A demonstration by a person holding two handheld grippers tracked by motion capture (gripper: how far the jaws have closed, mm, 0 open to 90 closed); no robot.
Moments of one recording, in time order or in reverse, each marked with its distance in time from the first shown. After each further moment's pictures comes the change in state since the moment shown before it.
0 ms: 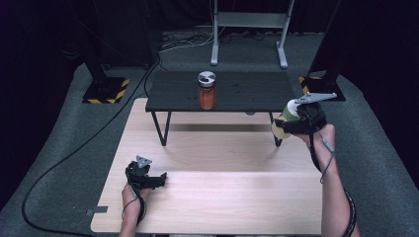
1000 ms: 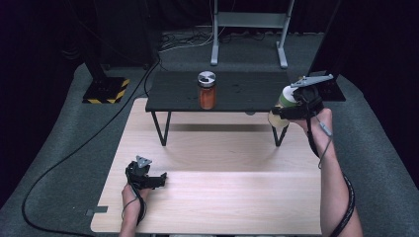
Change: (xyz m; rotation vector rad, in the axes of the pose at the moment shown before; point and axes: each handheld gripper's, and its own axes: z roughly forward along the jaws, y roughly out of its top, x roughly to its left) left arm 0.000 0.000 0.000 0.000 0.000 0.000; right arm -0.008 0.042 0.002 0.007 0.023 -0.017
